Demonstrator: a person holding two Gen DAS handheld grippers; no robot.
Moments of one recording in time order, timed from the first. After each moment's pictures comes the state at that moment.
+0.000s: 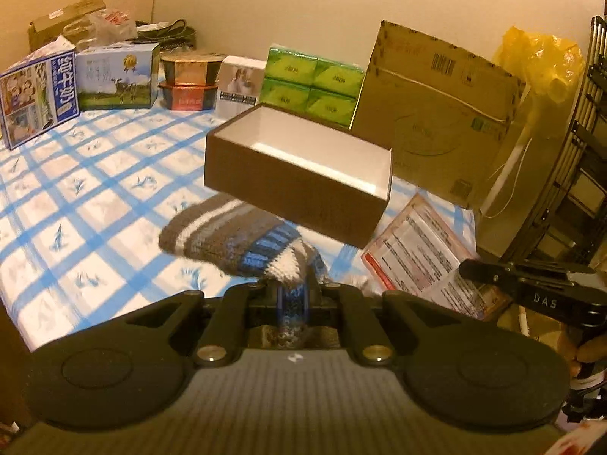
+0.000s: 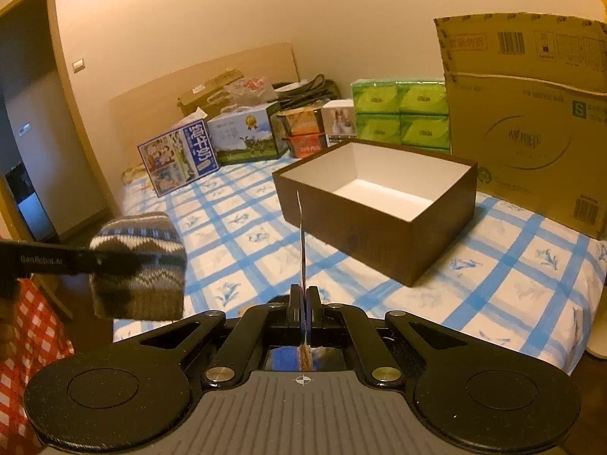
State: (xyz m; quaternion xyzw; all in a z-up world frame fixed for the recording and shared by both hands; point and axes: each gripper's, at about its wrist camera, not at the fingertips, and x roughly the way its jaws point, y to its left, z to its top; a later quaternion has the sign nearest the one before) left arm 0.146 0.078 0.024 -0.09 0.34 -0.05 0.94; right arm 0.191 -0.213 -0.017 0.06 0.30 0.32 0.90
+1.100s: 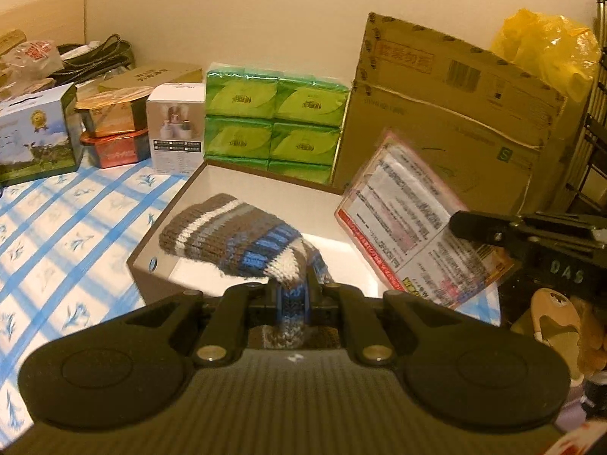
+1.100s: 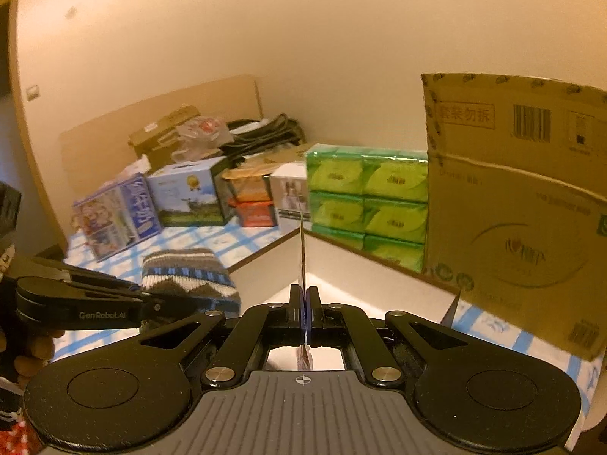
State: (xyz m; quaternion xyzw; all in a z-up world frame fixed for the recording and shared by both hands) left arm 0.414 0.051 0.037 -0.03 0.36 -0.11 0.93; right arm 0.405 -0.180 0.044 0.04 0.26 0.26 0.93
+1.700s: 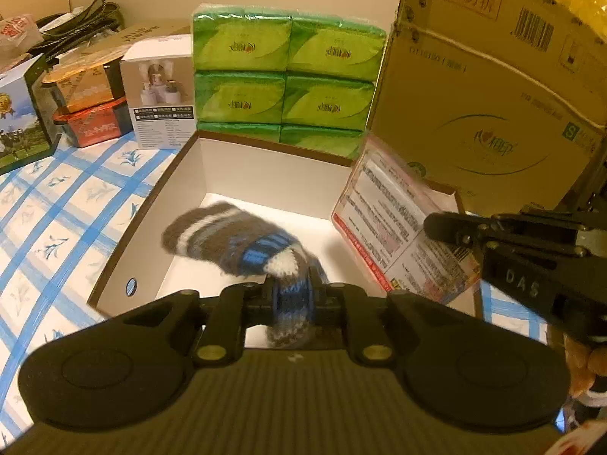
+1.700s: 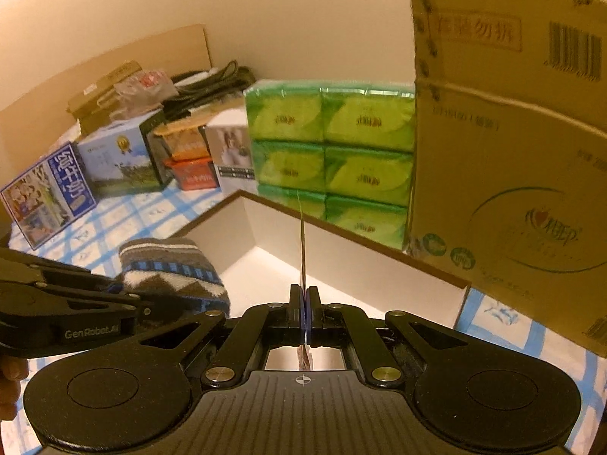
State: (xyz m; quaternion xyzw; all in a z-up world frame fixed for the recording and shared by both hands) left arm 0.524 0.039 -0.024 -0.01 0.43 -0.10 0.90; right arm 0.527 -0.148 -0.024 0.03 0.34 0.20 0.92
